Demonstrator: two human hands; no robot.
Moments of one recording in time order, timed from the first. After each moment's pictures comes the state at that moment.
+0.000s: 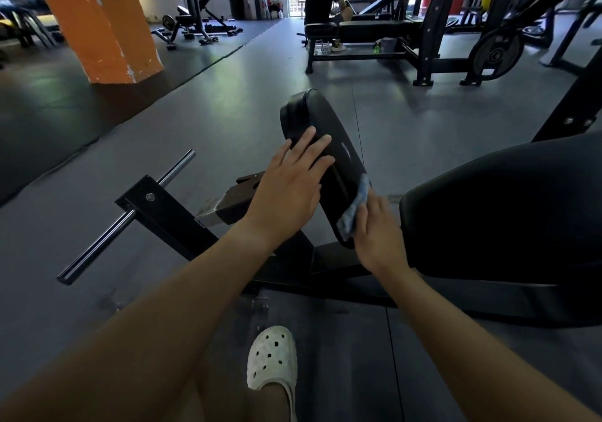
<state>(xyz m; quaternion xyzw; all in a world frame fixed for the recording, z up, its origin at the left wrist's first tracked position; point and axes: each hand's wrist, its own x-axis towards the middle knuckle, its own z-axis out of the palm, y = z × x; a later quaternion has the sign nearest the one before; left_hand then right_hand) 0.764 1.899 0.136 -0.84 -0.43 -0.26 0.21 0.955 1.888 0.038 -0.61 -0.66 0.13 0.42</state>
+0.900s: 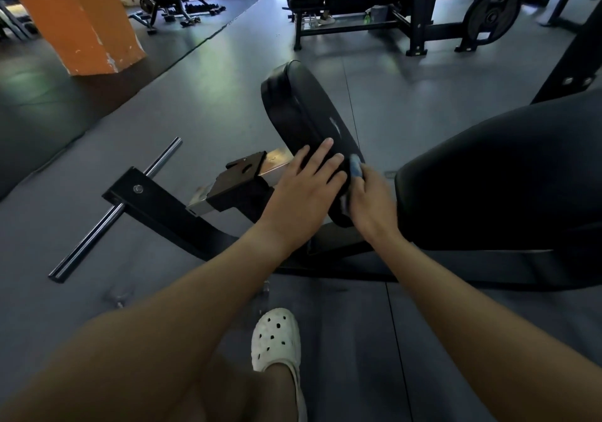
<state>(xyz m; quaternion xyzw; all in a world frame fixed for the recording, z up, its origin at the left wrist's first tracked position) 0.794 1.890 0.095 -0.86 -0.39 -0.16 0.28 0.945 1.904 0.048 -0.64 -0.54 0.24 0.49</state>
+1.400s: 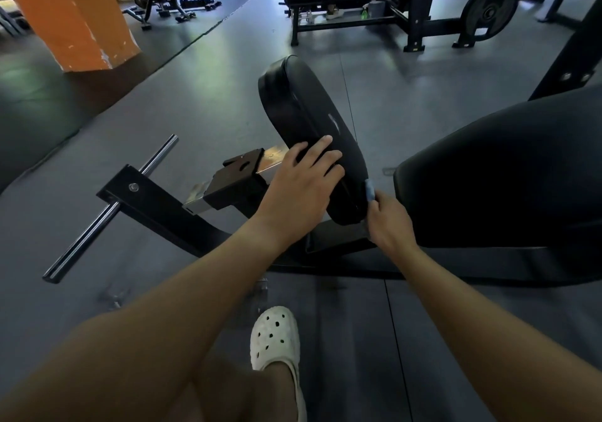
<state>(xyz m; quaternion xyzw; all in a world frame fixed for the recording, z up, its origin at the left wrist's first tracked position) 0.791 1.888 0.106 -0.86 -0.39 -0.16 0.28 0.985 1.898 0.002 -0.71 -0.56 0.22 0.36</state>
